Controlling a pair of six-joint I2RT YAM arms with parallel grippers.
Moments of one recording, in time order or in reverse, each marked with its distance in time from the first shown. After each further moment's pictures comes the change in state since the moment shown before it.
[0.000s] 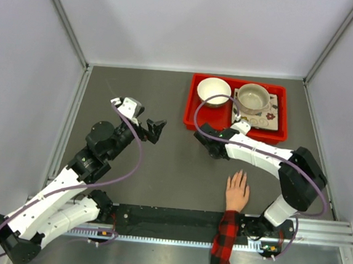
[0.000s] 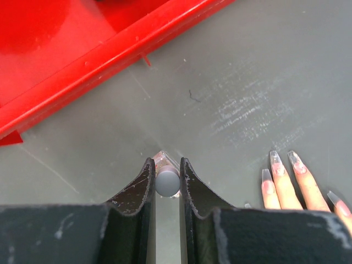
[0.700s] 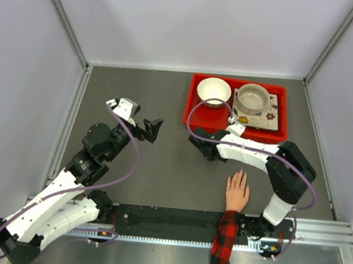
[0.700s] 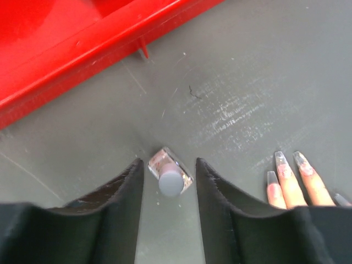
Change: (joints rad) left arm 0.000 -0.034 -0.012 0.014 -0.040 0.020; right arm 0.031 0.105 0.014 -0.005 0.051 0.047
